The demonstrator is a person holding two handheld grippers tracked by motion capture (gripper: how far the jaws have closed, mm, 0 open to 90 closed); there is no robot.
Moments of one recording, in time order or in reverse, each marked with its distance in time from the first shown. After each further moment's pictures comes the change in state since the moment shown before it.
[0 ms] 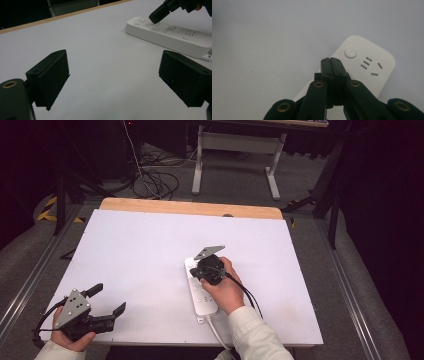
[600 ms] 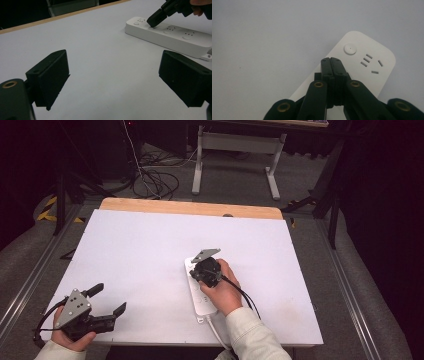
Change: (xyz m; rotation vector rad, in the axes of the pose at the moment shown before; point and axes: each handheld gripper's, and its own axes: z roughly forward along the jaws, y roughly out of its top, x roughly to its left) left arm 0.000 0.000 0.001 -0.002 -0.003 0.001; right arm 0.006 -0.003 0.008 0.026 -0.051 -0.035
